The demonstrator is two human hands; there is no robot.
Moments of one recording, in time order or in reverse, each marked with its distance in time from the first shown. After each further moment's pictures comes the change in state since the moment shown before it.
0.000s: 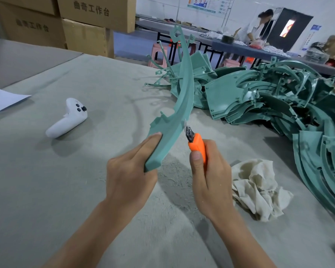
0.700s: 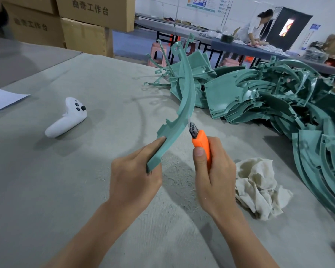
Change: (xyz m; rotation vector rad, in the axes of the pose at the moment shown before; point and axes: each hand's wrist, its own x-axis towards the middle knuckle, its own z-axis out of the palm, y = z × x) left_hand 0.000 0.013 -0.006 -0.074 -0.198 -0.156; right_hand 0.004 0.002 -0.001 -0.009 0.054 0.015
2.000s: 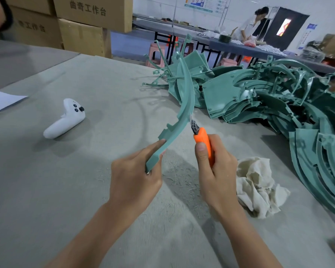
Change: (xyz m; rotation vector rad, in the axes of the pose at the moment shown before) left_hand -0.001 0.006 -0.001 0.031 0.113 0.009; right_hand 0.006 0.009 -0.004 0.060 0.002 0.021
